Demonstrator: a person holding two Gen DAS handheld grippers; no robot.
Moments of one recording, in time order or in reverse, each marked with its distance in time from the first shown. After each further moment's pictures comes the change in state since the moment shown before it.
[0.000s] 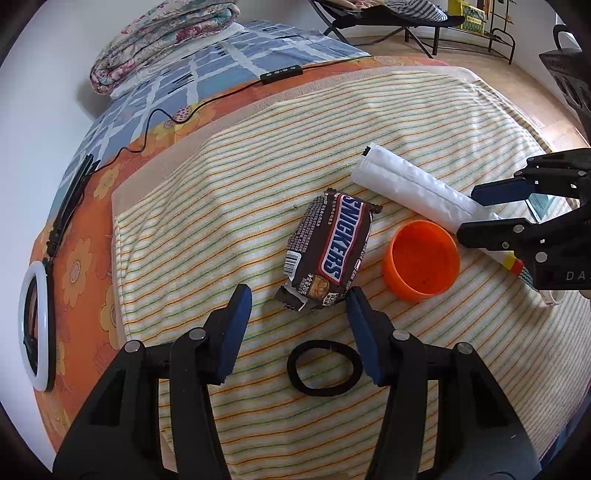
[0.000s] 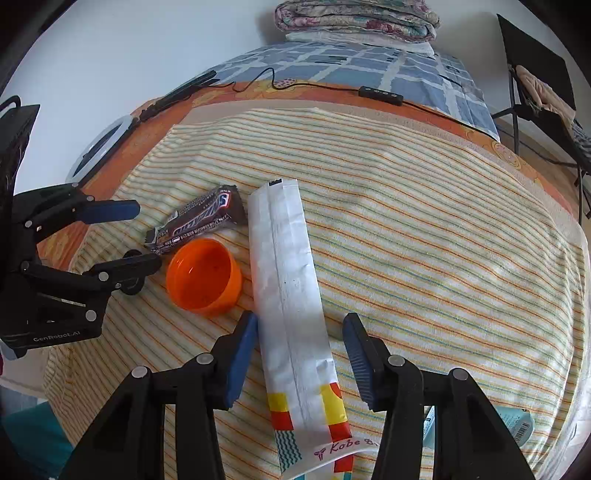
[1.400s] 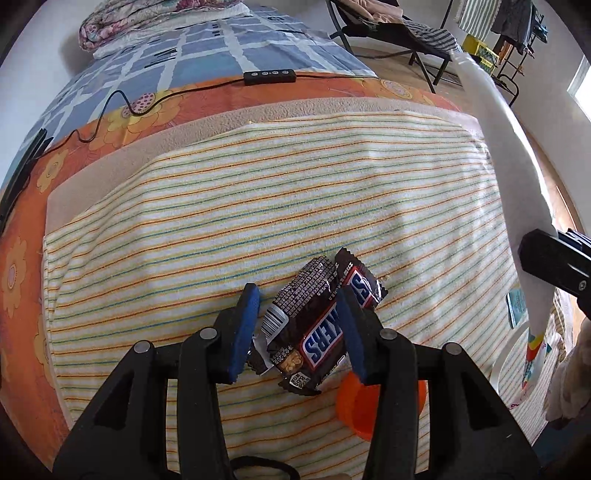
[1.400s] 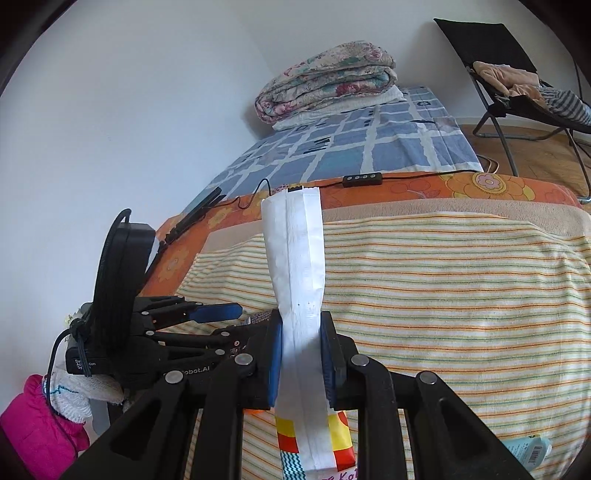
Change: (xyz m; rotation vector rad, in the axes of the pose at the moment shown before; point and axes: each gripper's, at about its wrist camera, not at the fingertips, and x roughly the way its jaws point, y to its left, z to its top) left arm 0.044 0.001 0.063 -0.173 0.029 -0.203; right arm -0.047 -0.038 0.025 0.212 -0.344 0.174
